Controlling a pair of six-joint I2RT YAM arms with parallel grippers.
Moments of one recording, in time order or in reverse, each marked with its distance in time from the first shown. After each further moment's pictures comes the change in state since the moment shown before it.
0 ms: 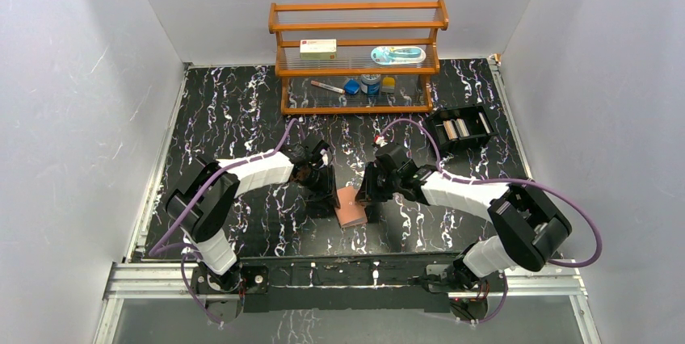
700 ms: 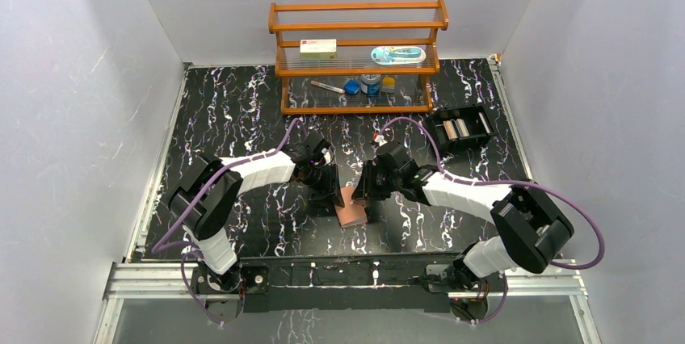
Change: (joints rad) left arm 0.000 0.020 0.008 0.042 0.038 0.000; right arm 0.000 -0.008 0.000 0.039 -0.046 0.002
